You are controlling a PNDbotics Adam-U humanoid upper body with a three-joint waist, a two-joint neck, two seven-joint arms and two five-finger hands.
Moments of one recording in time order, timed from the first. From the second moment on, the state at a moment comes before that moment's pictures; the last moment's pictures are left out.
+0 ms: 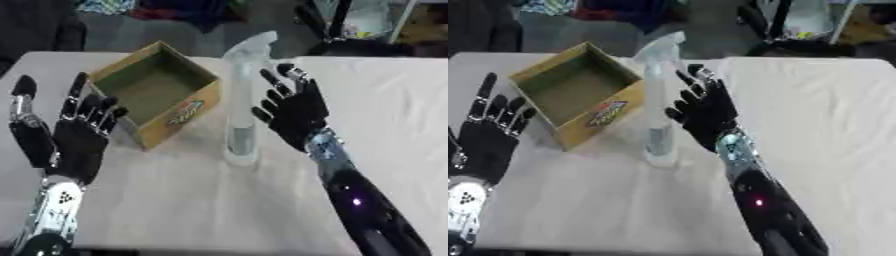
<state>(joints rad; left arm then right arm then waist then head) -0.12 0.20 -0.02 -1.83 0.96 -0.04 -0.07 -0.65 0.00 0.24 -1.23 -1.06 0.17 0.10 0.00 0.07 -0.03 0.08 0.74</state>
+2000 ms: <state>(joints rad) -0.12 0.20 -0.02 -1.83 0.96 -0.04 -0.07 -0.65 -0.01 0.25 -1.37 -1.17 0.19 0.08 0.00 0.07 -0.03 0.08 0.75</state>
